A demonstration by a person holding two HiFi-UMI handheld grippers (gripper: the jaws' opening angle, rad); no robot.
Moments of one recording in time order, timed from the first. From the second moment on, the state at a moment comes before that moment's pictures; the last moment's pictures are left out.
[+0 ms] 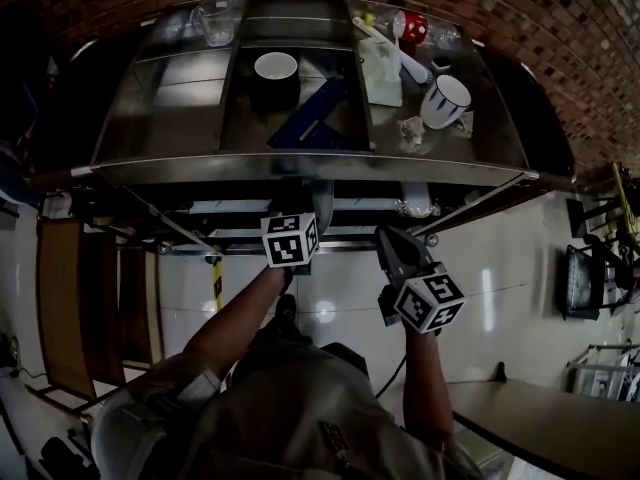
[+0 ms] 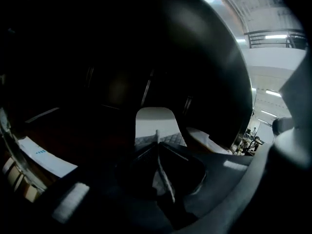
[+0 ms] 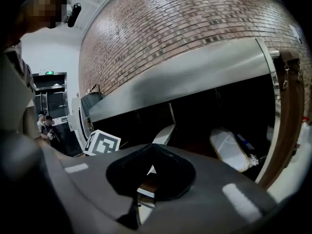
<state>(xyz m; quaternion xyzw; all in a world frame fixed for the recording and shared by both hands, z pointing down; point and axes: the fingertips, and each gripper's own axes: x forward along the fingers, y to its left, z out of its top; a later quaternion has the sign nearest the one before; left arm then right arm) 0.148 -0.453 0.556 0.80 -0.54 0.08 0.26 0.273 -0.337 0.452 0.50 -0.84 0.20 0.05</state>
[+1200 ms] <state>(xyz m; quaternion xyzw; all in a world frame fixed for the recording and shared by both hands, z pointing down) 0.212 -0.351 0.450 0.82 -0.55 0.06 0.13 0.309 -0.333 0.399 0.35 -0.92 0.16 -0.02</state>
